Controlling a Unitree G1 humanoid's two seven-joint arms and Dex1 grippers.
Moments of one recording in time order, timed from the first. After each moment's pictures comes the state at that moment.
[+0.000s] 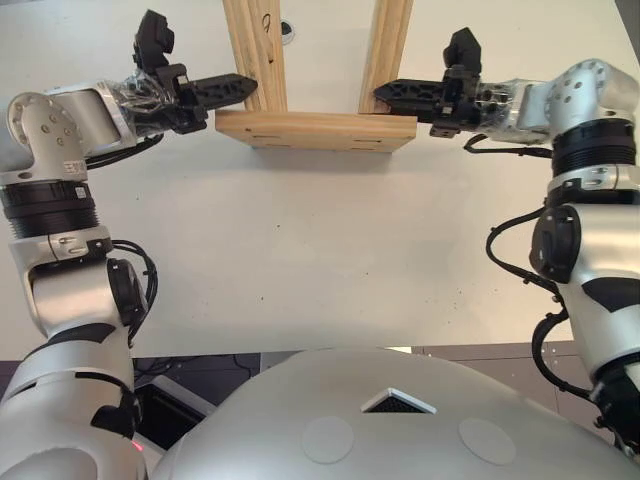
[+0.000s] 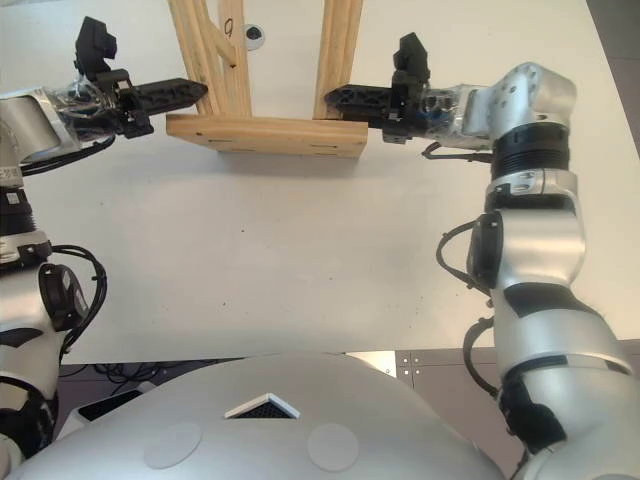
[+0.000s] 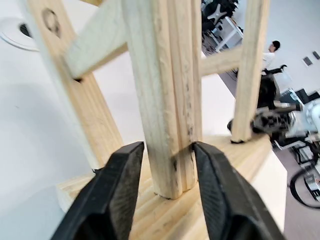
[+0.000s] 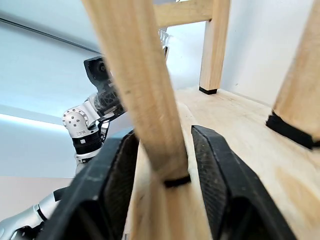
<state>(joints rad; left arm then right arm) -0.61 0.58 0.17 0.30 -0.65 1.20 -0.77 -0.89 -0.36 -0.07 0.88 0.58 1.25 1.09</state>
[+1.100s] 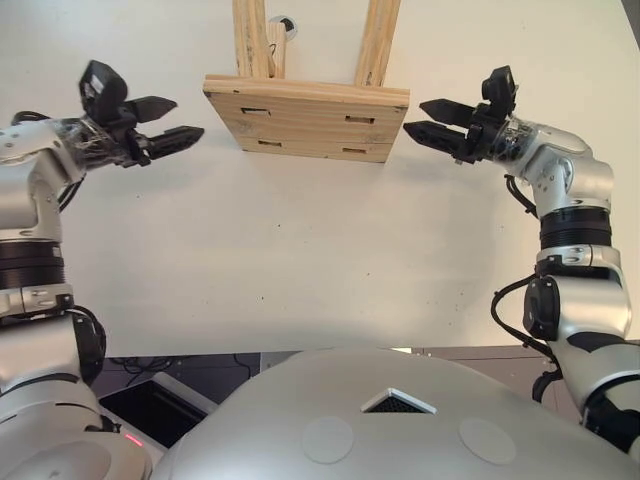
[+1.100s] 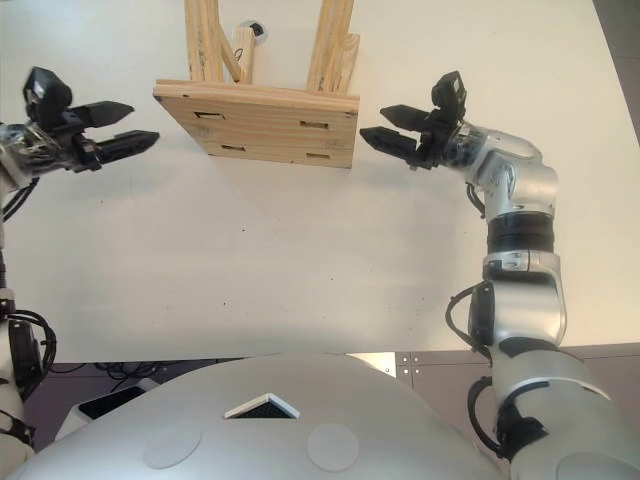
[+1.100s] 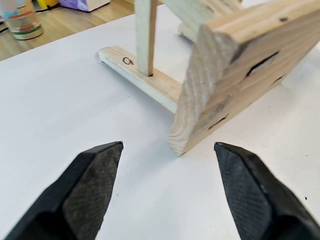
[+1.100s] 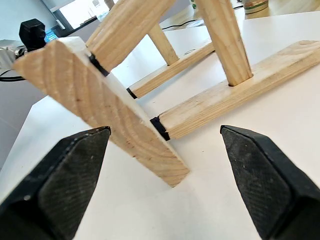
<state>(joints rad) -0.31 0.77 0.04 0.27 -0.33 0.43 -1.07 -0.48 -0.41 -0.04 0.54 0.36 0.44 1.20</state>
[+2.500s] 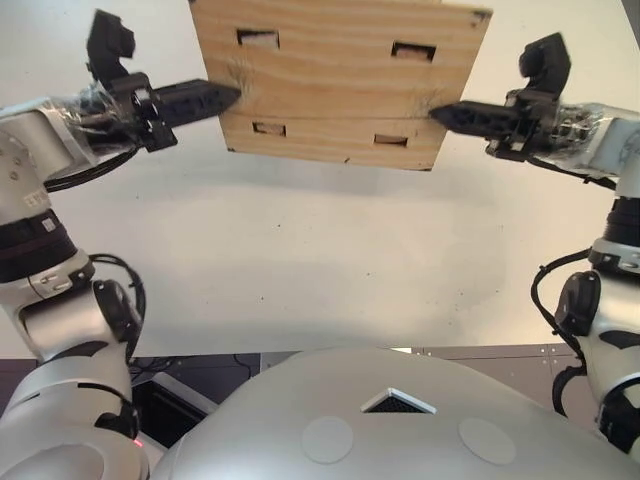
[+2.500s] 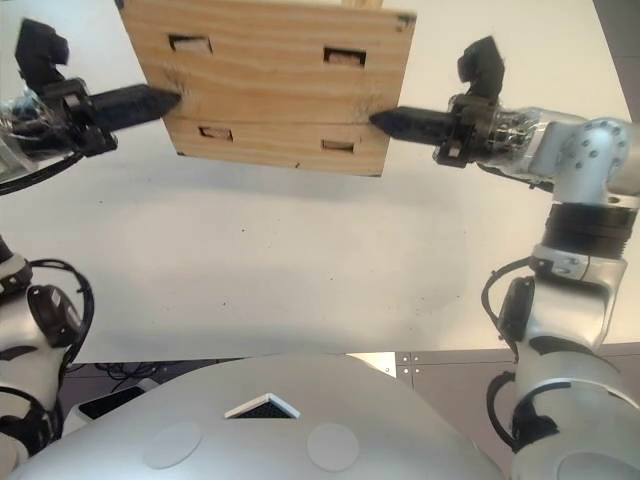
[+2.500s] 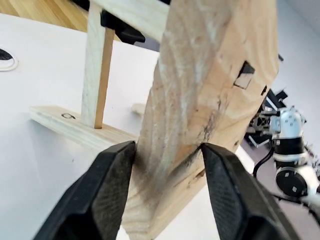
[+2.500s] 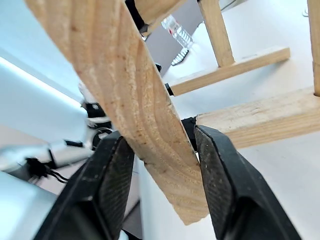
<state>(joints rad) -0.55 0.56 0.47 -0.01 -0.70 1.49 -0.86 -0.59 -0.48 -0.28 0.20 0.78 1.47 1.12</state>
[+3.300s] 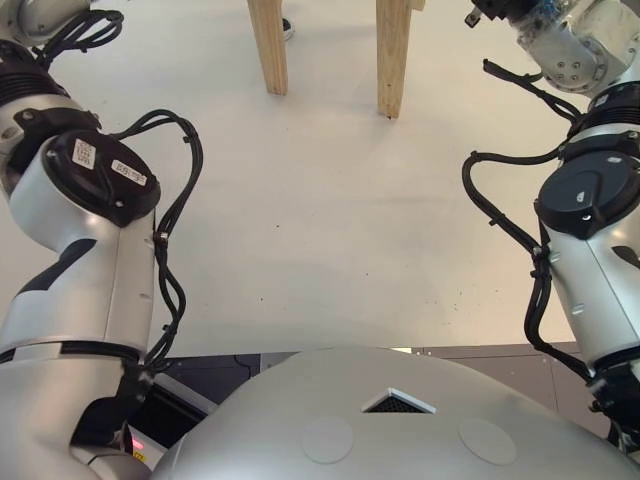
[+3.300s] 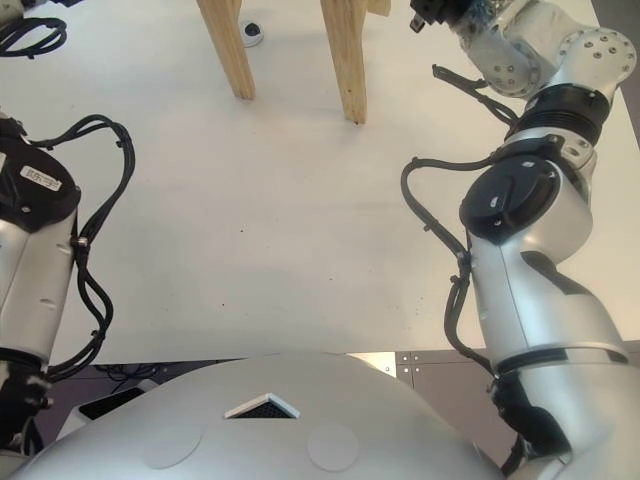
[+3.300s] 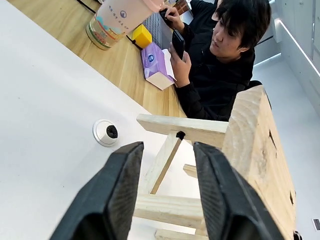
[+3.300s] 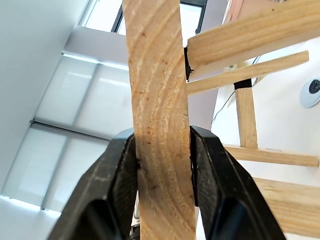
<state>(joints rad) -1.13 0.42 0.81 0.73 -0.63 1.20 0.03 -1.08 -0.28 -0.86 0.93 0.85 1.25 0.35</state>
